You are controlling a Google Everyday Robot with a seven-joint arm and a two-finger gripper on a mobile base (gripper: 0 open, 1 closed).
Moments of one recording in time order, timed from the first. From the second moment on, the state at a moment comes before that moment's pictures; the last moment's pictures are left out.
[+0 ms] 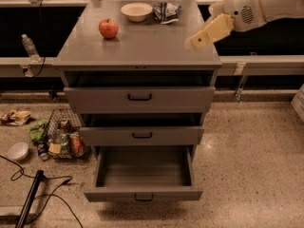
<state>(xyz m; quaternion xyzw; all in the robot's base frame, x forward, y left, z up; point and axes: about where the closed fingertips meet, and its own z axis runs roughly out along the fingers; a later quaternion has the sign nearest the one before) 0.621 -0.125 1.000 -0.46 0.74 0.21 0.43</state>
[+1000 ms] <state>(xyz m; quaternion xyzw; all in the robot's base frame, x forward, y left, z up) 0.697 -0.062 0.954 -0.39 0.74 0.28 0.47</state>
